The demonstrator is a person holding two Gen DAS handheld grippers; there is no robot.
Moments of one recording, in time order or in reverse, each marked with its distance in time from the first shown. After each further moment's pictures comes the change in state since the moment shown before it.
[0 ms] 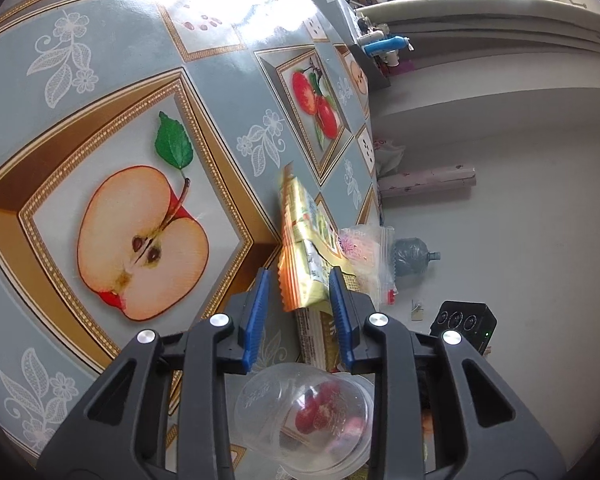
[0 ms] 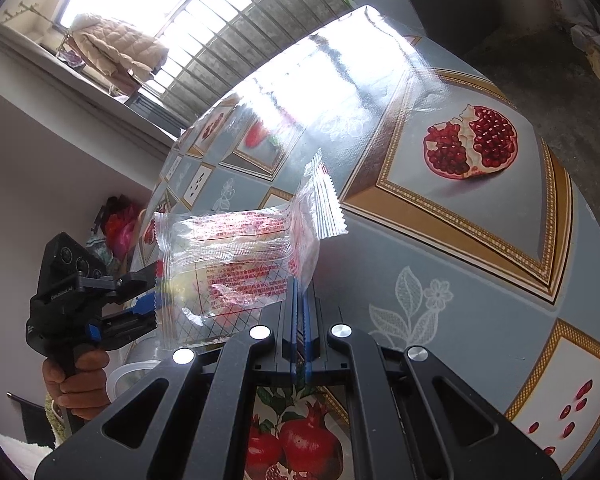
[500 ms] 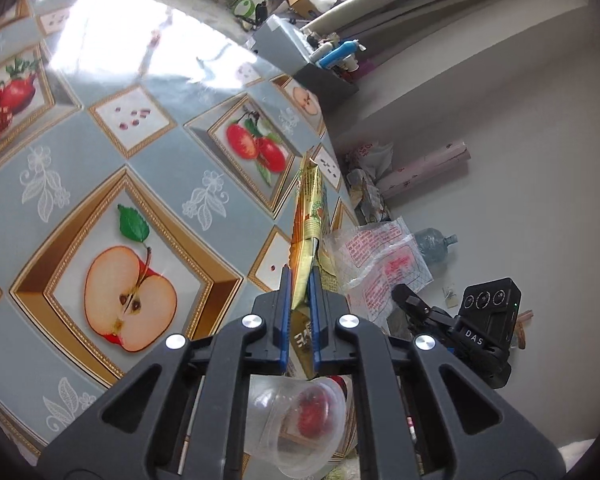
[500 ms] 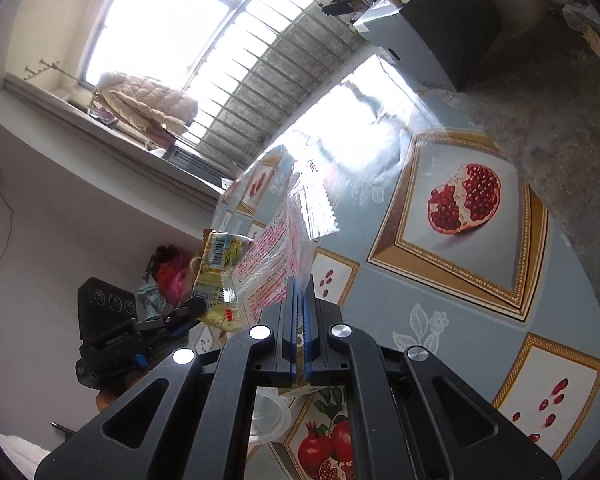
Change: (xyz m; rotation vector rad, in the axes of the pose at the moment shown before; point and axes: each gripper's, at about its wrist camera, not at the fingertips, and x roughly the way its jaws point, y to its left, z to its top) left arm -0.031 -0.070 -0.005 0.286 -0.123 0.069; right arm -0.062 -0.013 0.016 0.099 -0.166 0.198
